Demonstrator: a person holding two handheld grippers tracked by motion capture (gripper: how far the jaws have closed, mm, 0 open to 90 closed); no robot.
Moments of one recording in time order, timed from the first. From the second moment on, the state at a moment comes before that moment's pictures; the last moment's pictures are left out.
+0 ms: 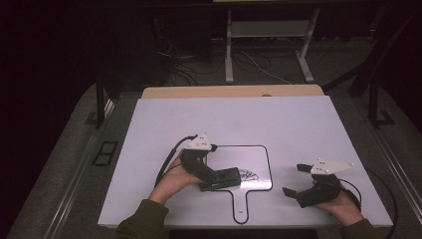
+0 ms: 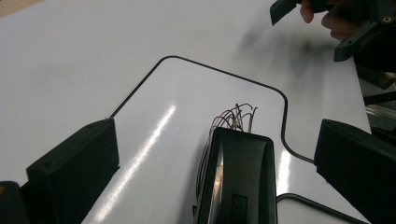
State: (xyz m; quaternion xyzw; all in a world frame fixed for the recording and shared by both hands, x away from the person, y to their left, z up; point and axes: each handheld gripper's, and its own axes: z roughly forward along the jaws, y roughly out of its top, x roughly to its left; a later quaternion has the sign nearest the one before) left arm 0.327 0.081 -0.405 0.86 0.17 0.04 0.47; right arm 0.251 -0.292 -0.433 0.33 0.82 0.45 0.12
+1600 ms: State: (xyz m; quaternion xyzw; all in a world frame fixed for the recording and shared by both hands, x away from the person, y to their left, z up) left arm 0.315 0.066 -0.428 0.94 0.11 0.04 0.32; right arm 0.250 -0.289 -0.436 0.32 0.83 0.44 0.11
